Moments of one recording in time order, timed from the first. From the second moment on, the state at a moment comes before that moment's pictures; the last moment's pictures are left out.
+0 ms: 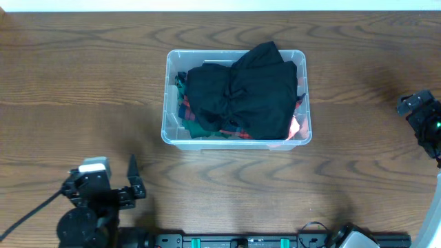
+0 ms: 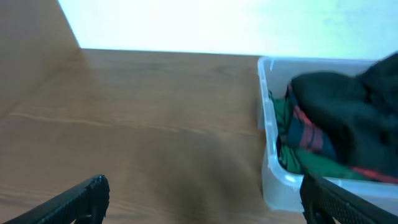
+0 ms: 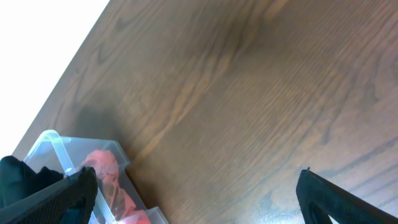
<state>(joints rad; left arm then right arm) -0.03 0.17 0.68 -0.85 -0.11 -0.04 -0.60 1.21 1.18 -0.89 -0.28 0.42</state>
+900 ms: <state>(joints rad) -0.02 0.01 0.19 -0.68 -0.08 -0.03 -0.60 1.21 1.18 -0.89 -0.28 0.42</state>
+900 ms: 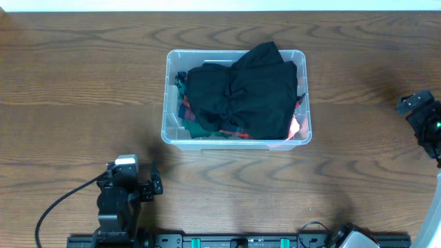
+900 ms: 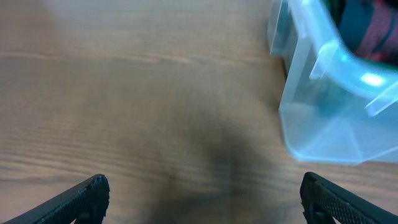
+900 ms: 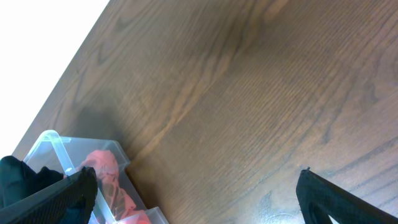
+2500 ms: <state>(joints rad) -0.02 0.01 0.16 -0.68 -0.06 -0.03 -0.21 1.02 1.17 -0.88 -0.21 0.36</state>
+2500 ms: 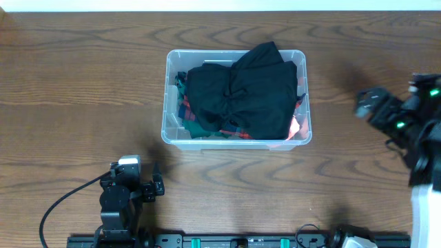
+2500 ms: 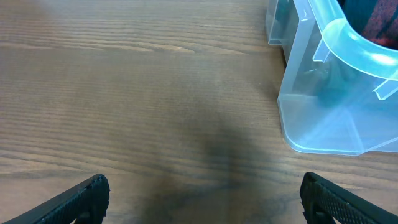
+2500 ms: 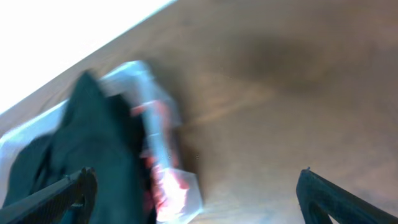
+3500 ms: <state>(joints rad) -0.02 0.01 0.16 -0.68 -0.06 -0.03 -0.05 0.01 0.29 -0.24 -0.17 -0.12</state>
